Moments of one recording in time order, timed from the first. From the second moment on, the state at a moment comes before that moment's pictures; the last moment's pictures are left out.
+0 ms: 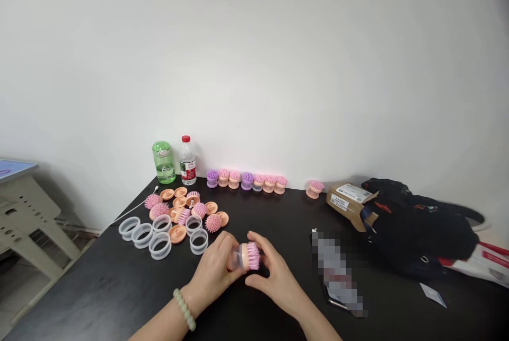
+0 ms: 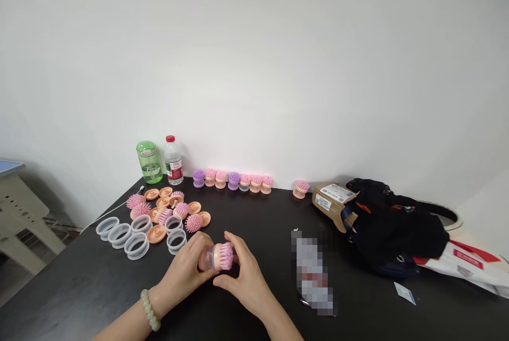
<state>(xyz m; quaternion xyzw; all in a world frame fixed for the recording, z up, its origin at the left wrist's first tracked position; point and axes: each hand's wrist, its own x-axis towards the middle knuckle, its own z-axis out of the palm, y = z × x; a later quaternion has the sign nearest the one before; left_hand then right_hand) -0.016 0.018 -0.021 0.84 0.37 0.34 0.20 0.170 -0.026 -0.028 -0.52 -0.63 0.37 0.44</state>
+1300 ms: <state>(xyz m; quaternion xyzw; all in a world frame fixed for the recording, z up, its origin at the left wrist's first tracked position) -0.008 0.018 -0.015 0.64 0.36 0.35 0.59 0.173 -0.037 -0.019 -0.47 -0.76 0.10 0.44</state>
